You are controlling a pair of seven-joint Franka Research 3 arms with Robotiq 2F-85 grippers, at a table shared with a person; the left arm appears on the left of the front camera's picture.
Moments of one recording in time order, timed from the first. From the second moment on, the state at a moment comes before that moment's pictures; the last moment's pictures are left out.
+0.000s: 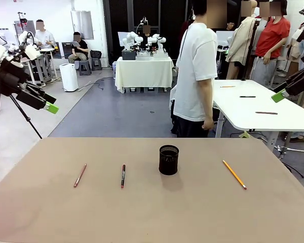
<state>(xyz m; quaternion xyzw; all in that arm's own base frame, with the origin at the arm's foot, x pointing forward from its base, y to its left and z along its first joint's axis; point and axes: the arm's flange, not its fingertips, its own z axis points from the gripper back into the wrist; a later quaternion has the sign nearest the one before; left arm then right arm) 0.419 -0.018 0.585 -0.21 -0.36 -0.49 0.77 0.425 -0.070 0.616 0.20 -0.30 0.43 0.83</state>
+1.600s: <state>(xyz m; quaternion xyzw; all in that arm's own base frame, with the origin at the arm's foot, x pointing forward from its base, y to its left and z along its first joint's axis) 0.443 -0.133 0.543 -0.03 -0.20 -0.30 0.93 0.425 -0.070 0.616 0.20 -0.30 0.43 0.83</state>
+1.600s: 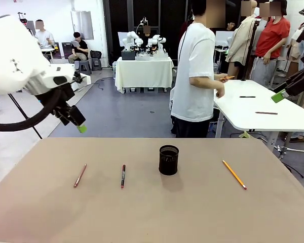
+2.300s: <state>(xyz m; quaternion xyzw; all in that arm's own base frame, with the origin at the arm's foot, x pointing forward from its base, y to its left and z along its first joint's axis) 0.466 -0.127 0.512 0.04 -0.18 -0.29 0.94 0.425 -0.070 0.616 0.20 -0.30 0.43 0.83</state>
